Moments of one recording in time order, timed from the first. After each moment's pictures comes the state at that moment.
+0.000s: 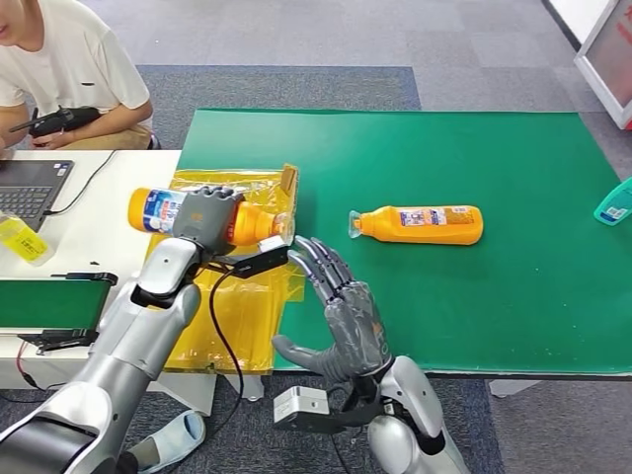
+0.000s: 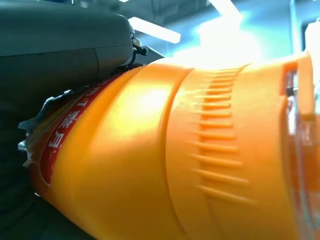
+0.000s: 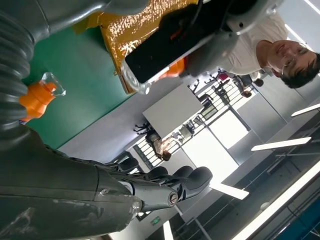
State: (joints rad) left arm -0.62 -0.14 -0.26 -0.92 -1.48 0.14 -0.02; right arm -0.06 0.18 0.41 -1.65 0.90 -0.21 -0.46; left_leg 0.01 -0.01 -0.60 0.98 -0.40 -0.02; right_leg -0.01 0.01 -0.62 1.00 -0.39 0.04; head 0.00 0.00
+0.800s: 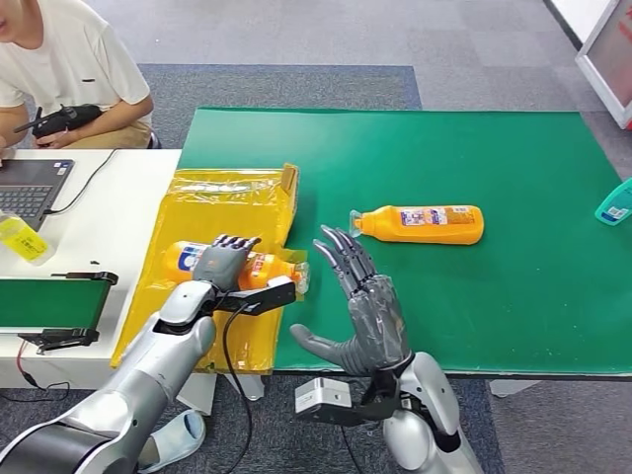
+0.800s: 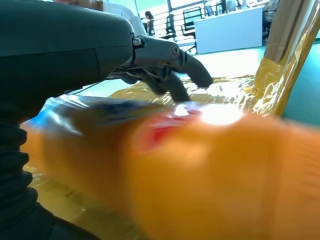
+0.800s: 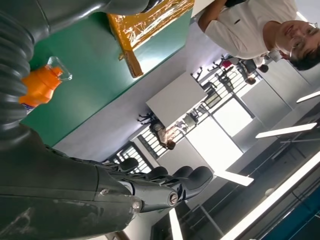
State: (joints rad) left arm -0.61 -0.21 -0.16 -0.60 -1.43 0.17 -0.06; right arm -0.05 0.16 0.35 -1.70 0.88 -0.21 -0.48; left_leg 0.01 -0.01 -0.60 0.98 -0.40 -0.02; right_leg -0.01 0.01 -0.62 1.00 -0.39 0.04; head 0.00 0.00
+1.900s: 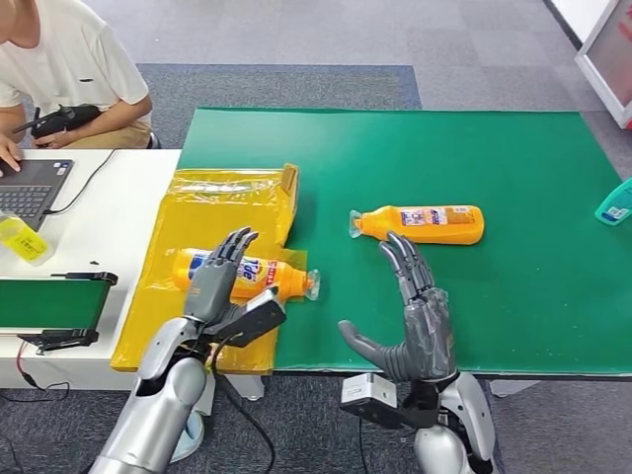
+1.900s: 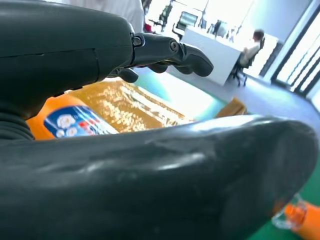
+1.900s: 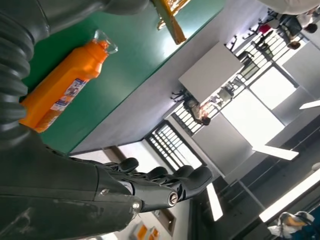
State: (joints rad) left arm -0.18 -0.23 -0.19 -1.32 -1.06 0.11 -0.20; right arm 0.09 0.17 0.19 -1.80 0.90 -0.26 -0.48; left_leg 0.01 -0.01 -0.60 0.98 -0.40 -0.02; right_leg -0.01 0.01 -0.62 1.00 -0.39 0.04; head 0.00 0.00
